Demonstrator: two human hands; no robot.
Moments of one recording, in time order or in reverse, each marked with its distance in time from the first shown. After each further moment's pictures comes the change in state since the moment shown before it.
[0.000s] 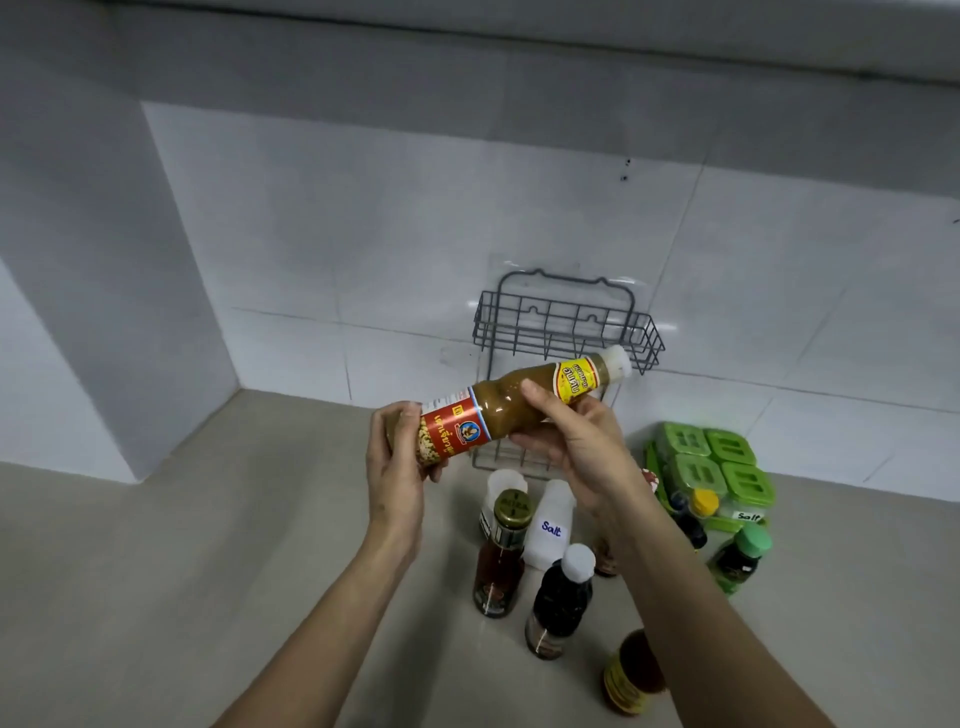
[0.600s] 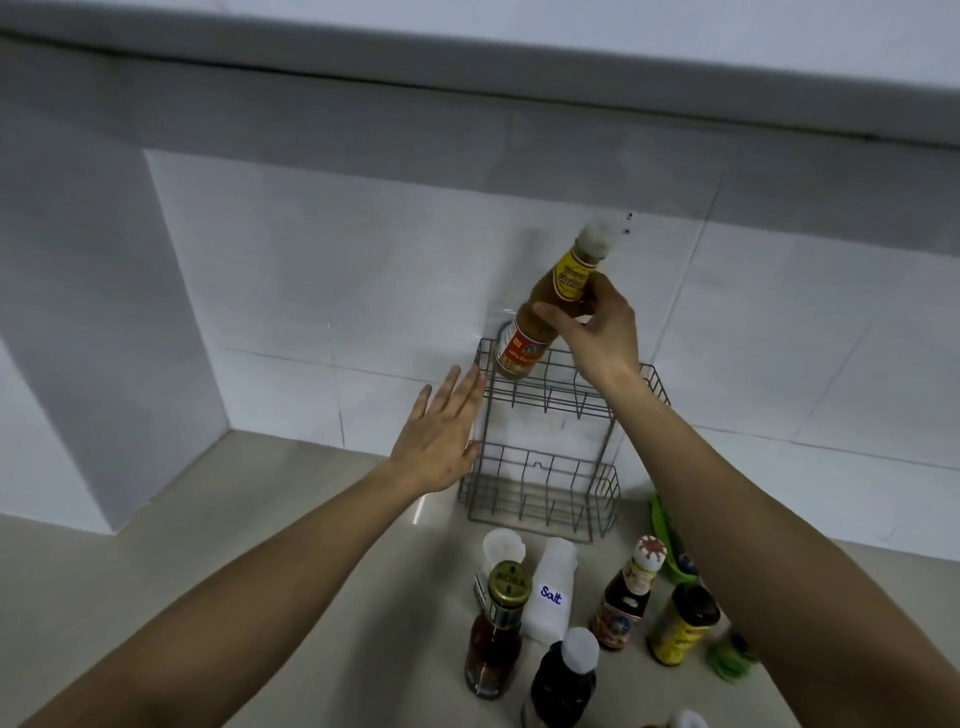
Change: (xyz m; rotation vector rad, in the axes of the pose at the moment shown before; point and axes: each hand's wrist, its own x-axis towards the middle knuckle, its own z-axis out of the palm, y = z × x) left_hand 0.139 -0.026 0.039 1.654 -0.620 0.543; right_hand 0.141 -0.087 0.001 -0.772 0.224 -0.578
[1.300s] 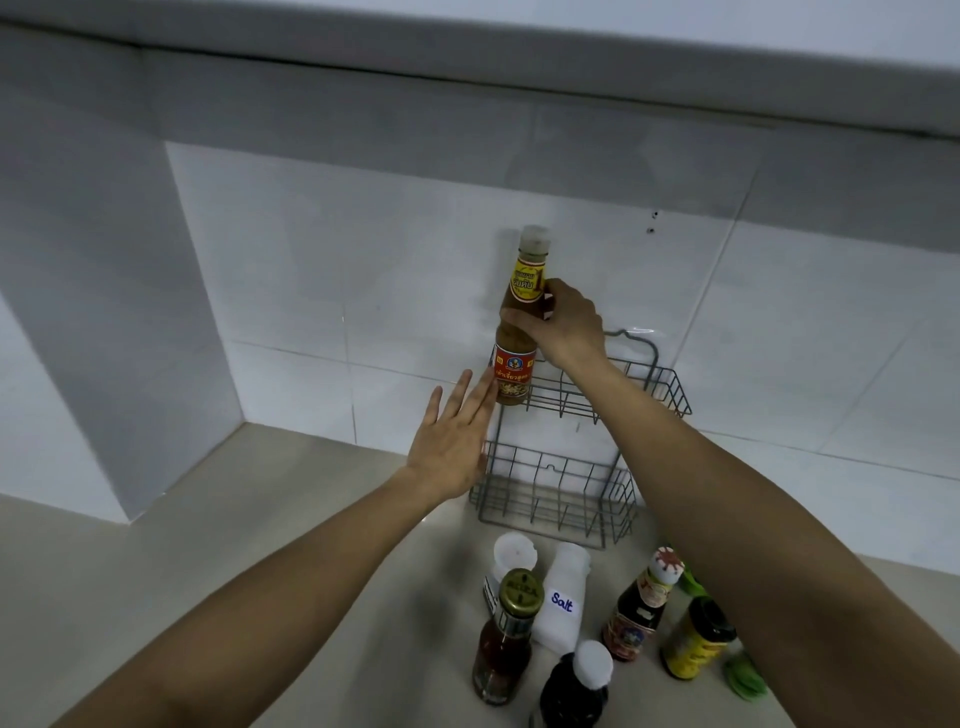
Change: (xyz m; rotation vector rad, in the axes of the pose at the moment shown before) left_hand 0.004 0.005 0.008 0.094 0.006 -0.069; right_hand 0.031 0.002 0.051 -0.300 -0.207 0.037
